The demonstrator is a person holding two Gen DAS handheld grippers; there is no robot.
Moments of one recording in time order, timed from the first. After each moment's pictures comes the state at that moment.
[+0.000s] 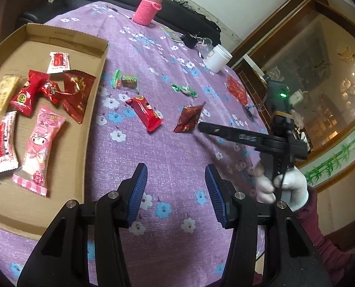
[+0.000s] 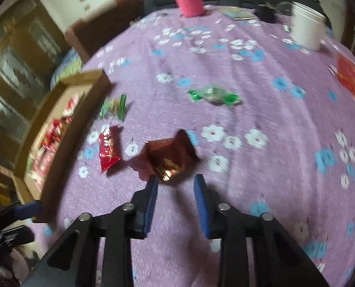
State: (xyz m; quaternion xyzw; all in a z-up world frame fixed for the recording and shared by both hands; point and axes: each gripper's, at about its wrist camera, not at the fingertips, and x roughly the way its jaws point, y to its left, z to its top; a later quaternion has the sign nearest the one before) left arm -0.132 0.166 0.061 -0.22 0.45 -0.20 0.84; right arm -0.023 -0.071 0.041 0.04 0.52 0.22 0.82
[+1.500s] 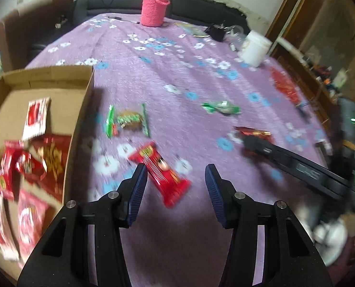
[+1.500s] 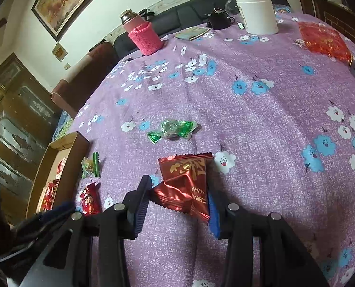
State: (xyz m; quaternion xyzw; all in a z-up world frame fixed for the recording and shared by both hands) left arm -0.021 0.110 0.035 -0.07 0.47 -0.09 0.88; right arm 0.004 -0.107 0.020 0.17 0.45 0.17 0.86
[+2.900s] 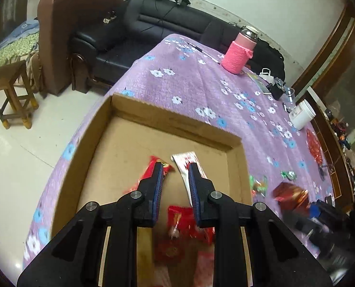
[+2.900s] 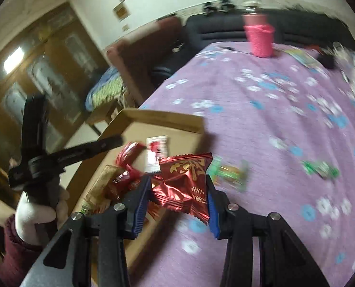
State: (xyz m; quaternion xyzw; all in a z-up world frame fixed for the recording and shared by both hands) left arm 0.002 0.326 0.062 -0.18 0.43 -0.02 0.88; right arm -0.008 0.088 0.088 0.04 0.44 0.32 0.84
